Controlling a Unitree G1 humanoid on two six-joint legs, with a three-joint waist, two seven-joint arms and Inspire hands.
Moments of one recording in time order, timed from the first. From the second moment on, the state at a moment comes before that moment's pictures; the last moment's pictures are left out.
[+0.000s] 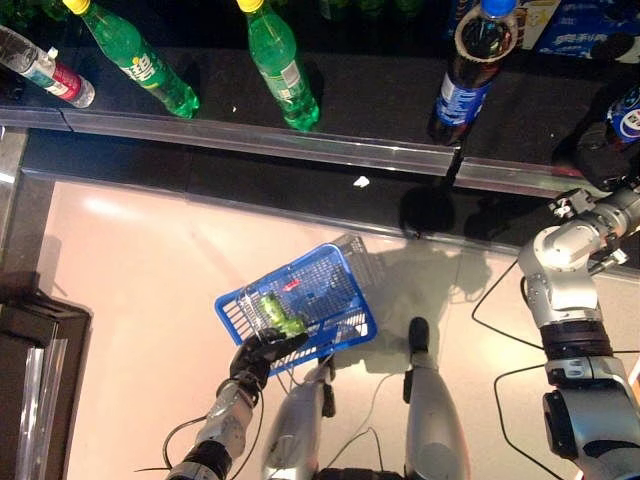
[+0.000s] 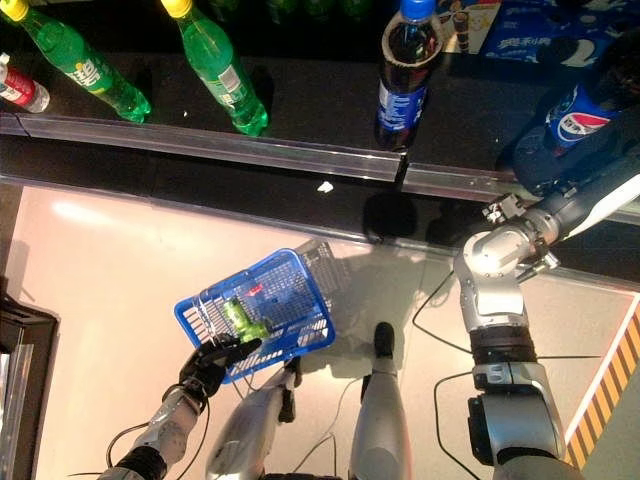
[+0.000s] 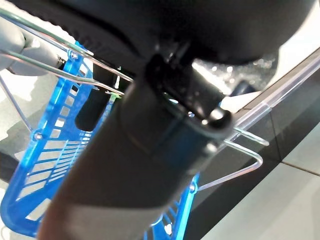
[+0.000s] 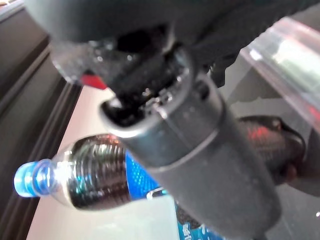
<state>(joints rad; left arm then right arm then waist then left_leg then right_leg) -0.18 0.20 -0.23 0.89 -0.87 -0.17 -0.06 -0.68 -0.56 -0.04 0.40 0.31 -0.15 -1.02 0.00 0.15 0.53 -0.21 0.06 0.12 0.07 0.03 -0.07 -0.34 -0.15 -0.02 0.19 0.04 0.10</state>
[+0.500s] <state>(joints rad) -0.19 0.20 -0.23 0.88 -0.88 -0.17 -0.06 -0.75 -0.63 -0.04 0.42 0.28 -0.10 -1.00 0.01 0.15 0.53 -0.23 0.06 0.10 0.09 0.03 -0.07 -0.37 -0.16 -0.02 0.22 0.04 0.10</state>
